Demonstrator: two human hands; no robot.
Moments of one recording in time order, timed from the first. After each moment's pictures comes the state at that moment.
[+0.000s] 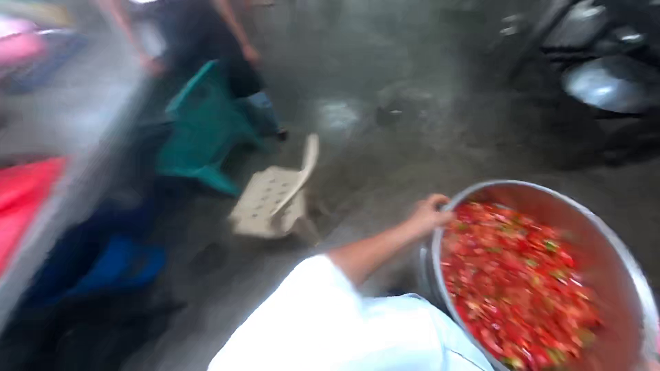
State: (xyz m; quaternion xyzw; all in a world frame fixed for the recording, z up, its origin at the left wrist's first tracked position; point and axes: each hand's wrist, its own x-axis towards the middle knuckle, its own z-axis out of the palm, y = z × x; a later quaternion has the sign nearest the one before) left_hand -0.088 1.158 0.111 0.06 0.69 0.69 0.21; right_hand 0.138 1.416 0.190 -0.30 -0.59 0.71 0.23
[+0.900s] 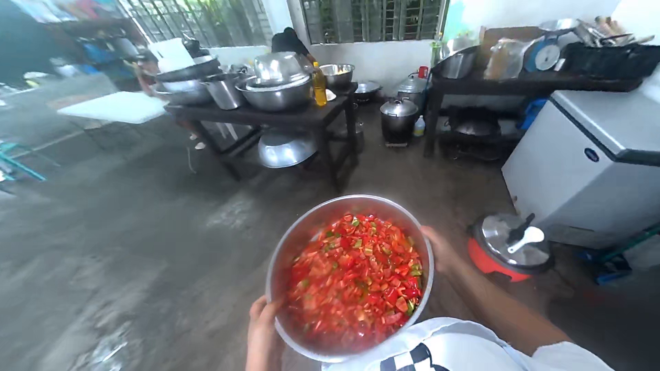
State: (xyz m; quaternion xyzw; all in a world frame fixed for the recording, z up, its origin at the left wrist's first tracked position) left_hand -0.465 1.929 0.123 0.02 0.66 0.74 0.17; right_hand -0.253 2.256 0.113 -0.32 -0.50 0.76 0.26
